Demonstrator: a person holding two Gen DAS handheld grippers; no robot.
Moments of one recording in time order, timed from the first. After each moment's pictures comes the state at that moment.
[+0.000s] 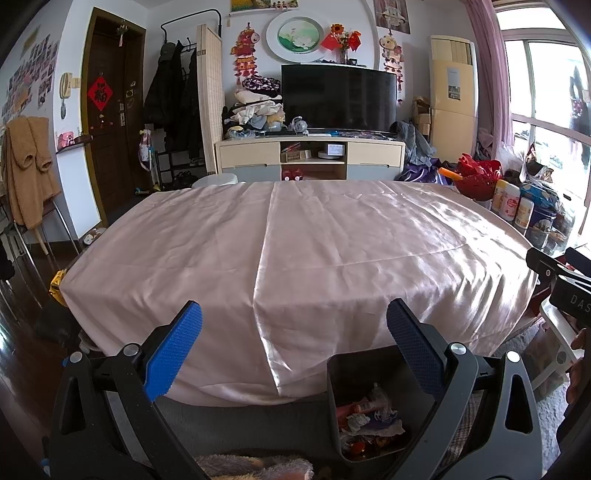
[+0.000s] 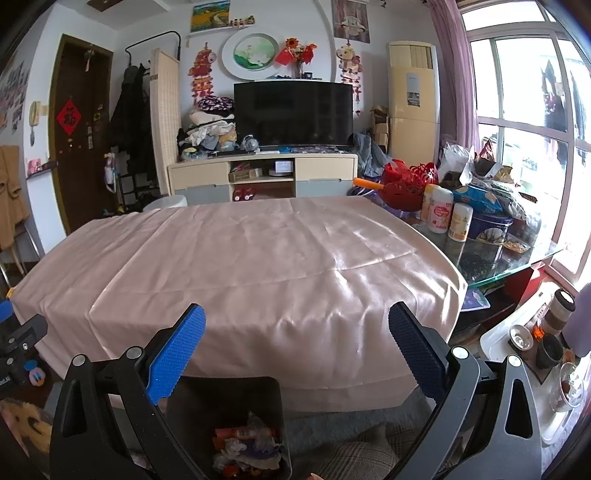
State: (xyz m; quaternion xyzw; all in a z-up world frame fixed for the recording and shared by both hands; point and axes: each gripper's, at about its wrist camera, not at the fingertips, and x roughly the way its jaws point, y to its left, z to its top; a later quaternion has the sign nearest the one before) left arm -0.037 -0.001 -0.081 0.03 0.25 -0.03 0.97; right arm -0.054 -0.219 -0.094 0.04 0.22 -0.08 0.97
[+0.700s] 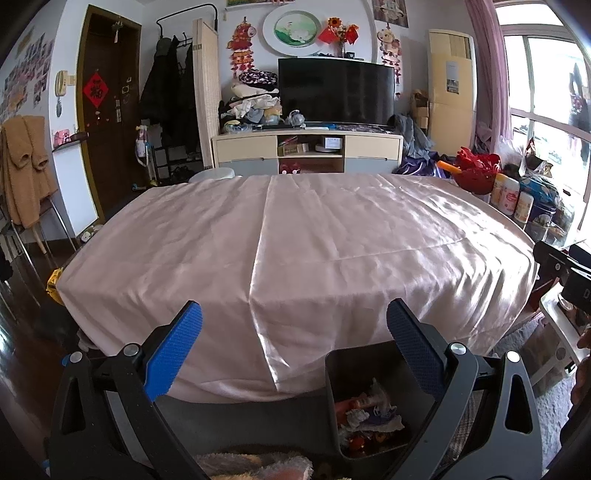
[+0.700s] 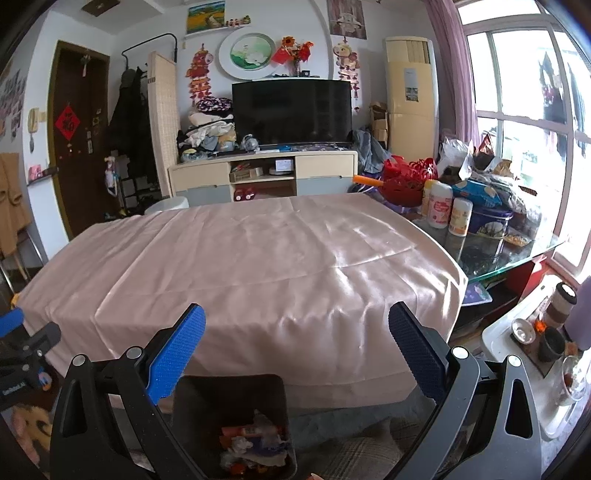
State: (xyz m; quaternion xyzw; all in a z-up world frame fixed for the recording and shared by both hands) left arm -0.037 -0.013 -0.085 0.03 0.27 -0.03 0.96; right arm -0.058 -0.224 -0.087 0.05 0.23 -0.07 0.97
